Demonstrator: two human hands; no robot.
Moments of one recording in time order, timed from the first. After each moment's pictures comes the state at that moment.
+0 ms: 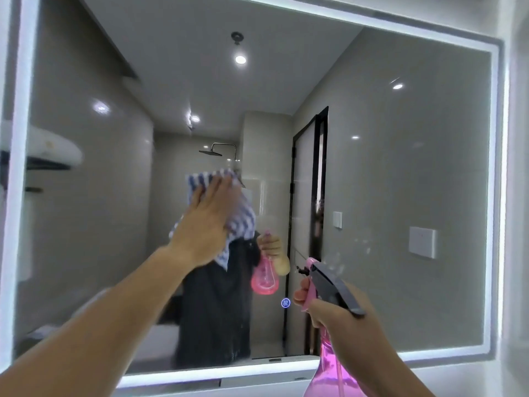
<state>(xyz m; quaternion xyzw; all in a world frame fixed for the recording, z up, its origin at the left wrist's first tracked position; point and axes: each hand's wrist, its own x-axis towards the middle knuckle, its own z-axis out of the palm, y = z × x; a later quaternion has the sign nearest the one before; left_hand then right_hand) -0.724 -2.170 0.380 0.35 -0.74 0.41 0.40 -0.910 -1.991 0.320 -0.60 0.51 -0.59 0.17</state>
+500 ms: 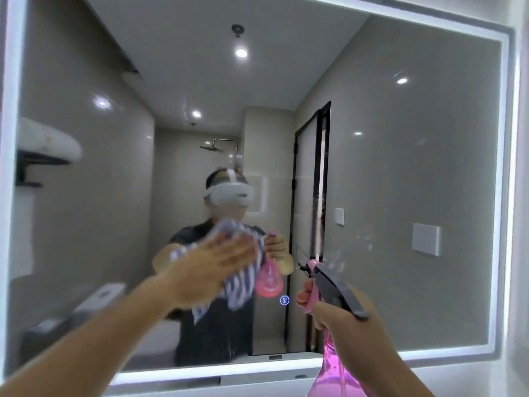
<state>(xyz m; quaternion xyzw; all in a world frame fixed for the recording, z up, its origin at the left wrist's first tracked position) -0.714 -2.179 0.324 0.20 -0.79 0.55 0.19 -0.922 -2.001 0.313 -0.59 0.54 -0.57 0.18</state>
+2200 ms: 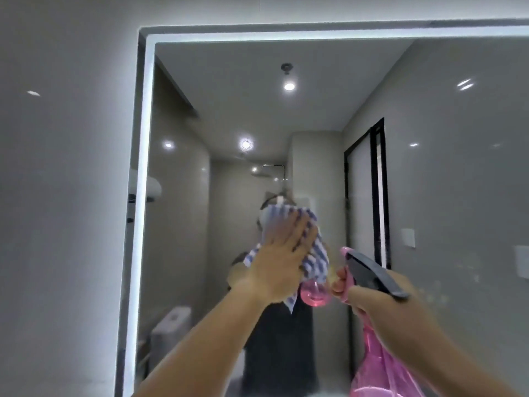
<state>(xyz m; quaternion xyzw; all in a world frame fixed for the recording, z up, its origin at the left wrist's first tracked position) -0.694 -2.190 0.373 0.31 -0.76 0.47 0.32 -0.844 -2.017 0.356 -0.65 0.45 -0.59 0.16</state>
